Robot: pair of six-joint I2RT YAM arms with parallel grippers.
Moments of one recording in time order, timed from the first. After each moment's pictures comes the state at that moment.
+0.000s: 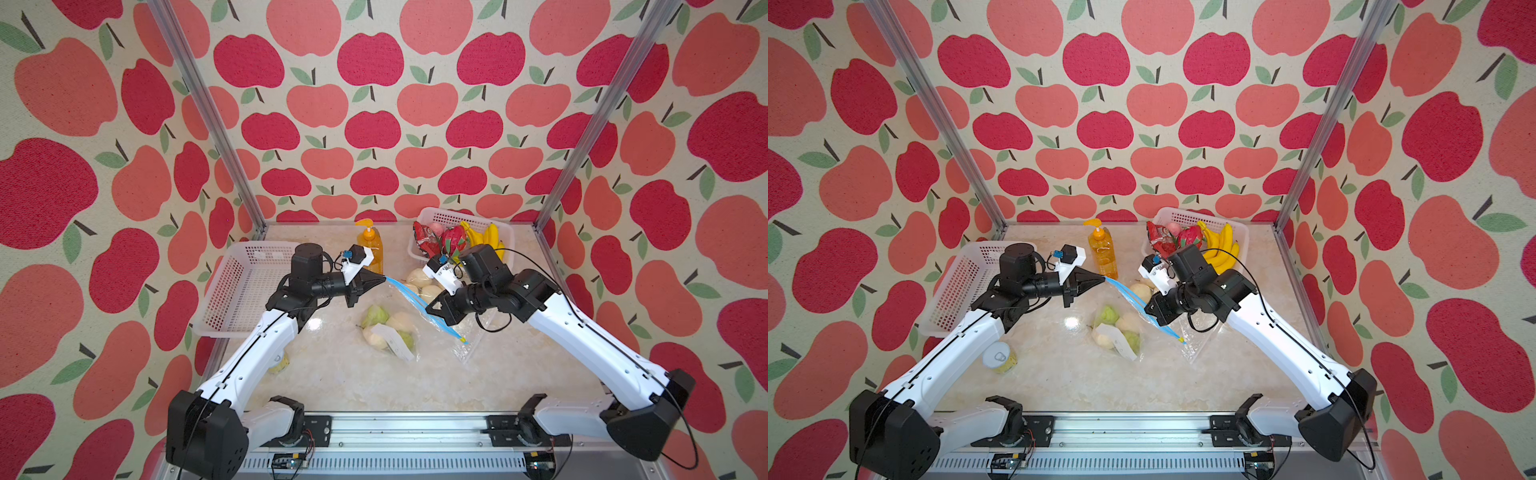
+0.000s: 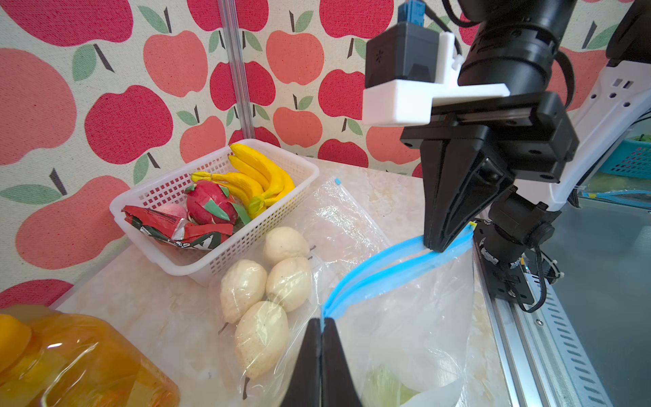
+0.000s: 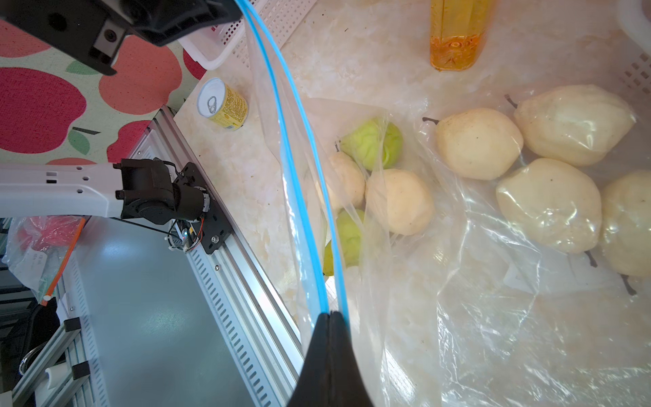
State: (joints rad) left arm -0.32 1.18 0.94 -0.11 0.94 0.29; right arm 0.78 1.29 1.34 -0.95 -0.40 0.11
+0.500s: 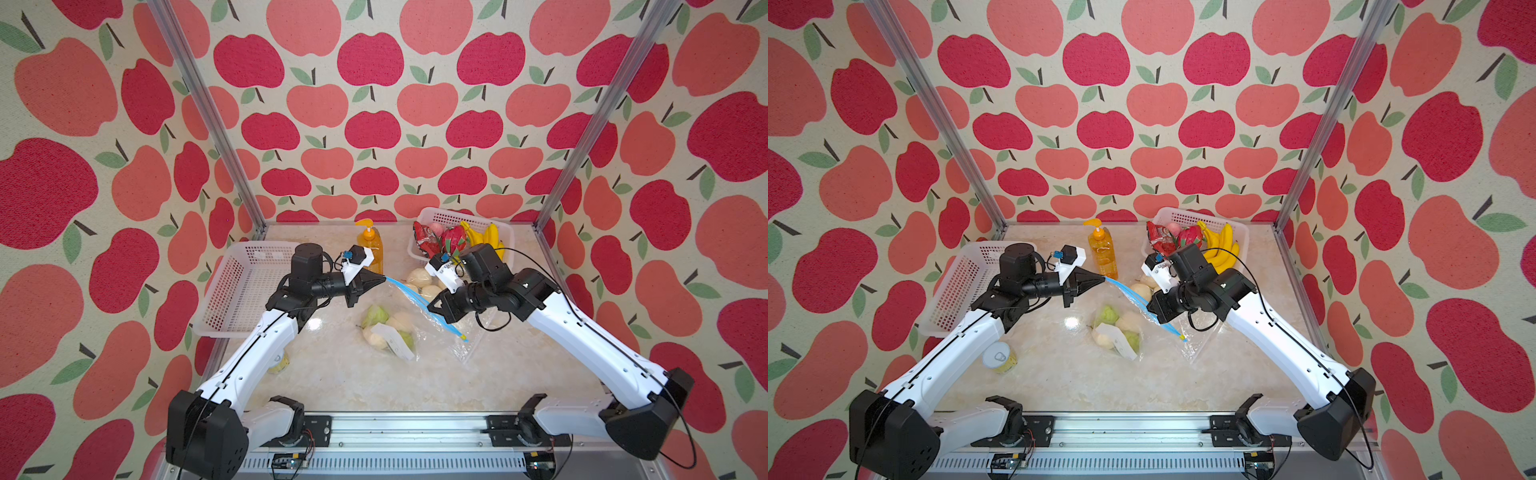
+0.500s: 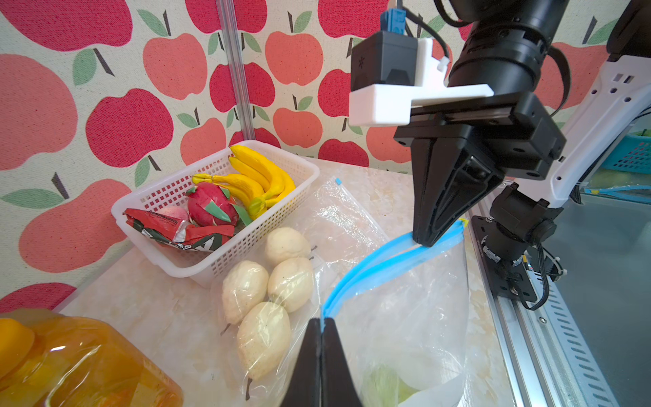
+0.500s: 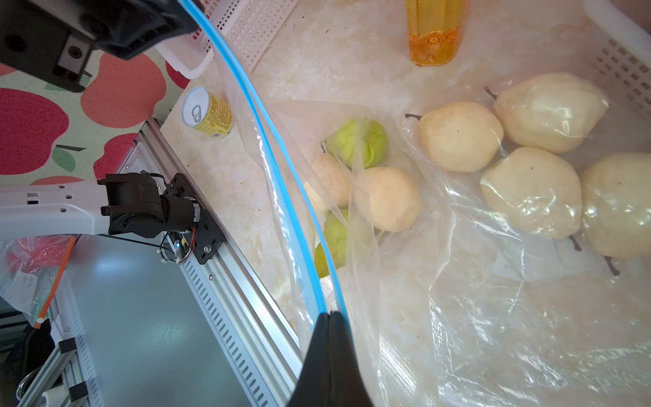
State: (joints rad) left arm -0.32 1.18 0.94 -0.11 0.94 0.31; right arm 0.76 1.30 1.34 -0.96 -0.36 0.16
